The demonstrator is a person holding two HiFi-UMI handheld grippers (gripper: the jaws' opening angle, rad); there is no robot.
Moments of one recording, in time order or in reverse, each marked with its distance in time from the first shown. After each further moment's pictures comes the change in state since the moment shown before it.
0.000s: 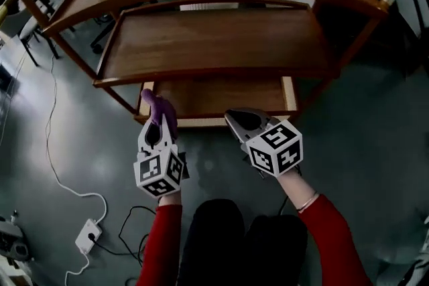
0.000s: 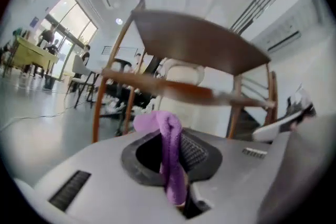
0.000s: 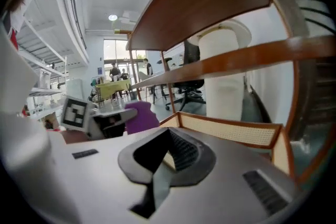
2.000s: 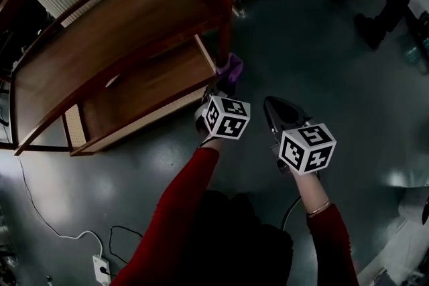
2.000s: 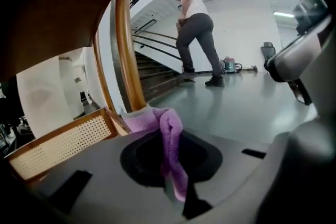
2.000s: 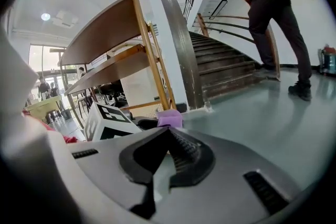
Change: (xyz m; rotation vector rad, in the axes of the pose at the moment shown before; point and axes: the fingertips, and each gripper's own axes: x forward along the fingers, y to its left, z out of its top) left arm 0.061 -0.441 -0.213 0.594 0.379 -0.792; right arm -0.271 -0.163 -0.140 0.395 -0.055 -0.674
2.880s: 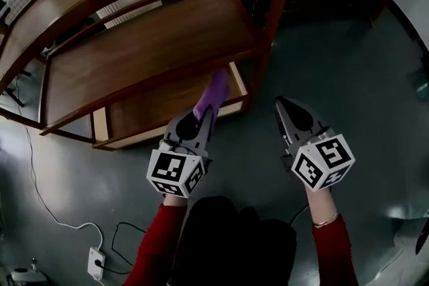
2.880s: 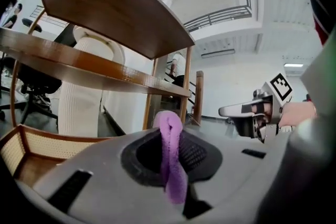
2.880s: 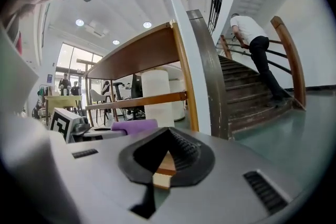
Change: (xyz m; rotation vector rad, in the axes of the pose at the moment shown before) left arm -0.217 0.101 0.051 -0.325 -0.412 0.023; right arm -0.018 0.085 0.108 -0.174 -0.234 0.181
